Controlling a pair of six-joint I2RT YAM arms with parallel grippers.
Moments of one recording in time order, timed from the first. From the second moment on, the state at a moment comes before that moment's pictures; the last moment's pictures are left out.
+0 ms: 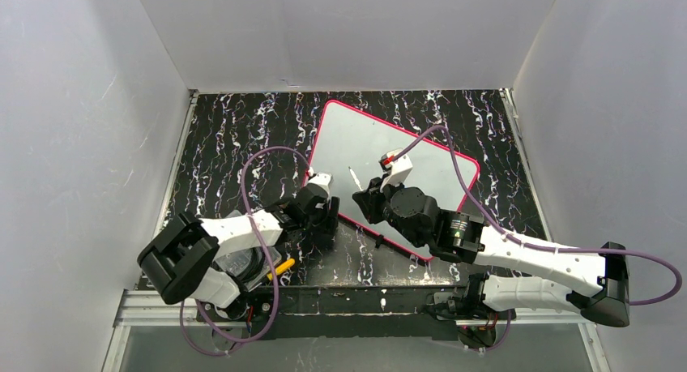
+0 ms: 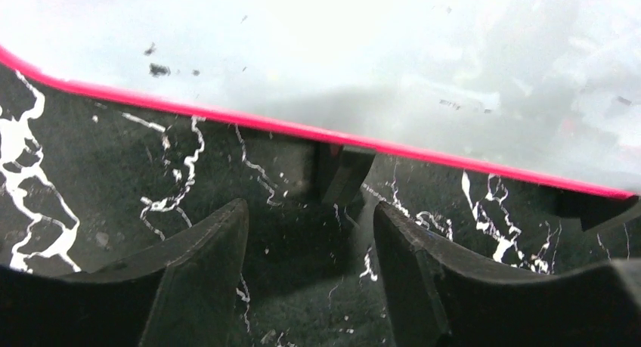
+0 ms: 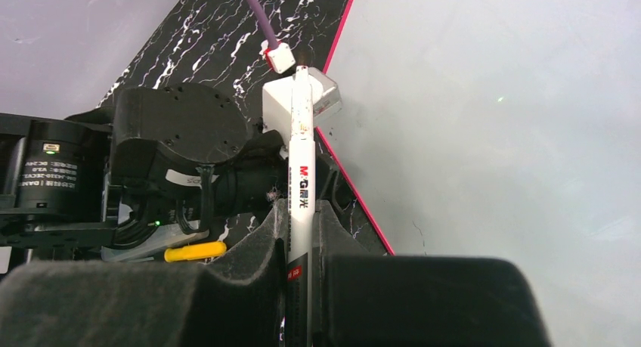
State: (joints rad) left arm -0.80 1.41 0.59 -0.03 -0.15 -0.48; right arm 1.24 1.02 0.88 -0.17 0.53 0.48
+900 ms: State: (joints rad) left arm -0.97 1.51 0.70 -0.10 -0.43 -0.49; right arm 1.24 1.02 0.88 -0.17 0.53 0.49
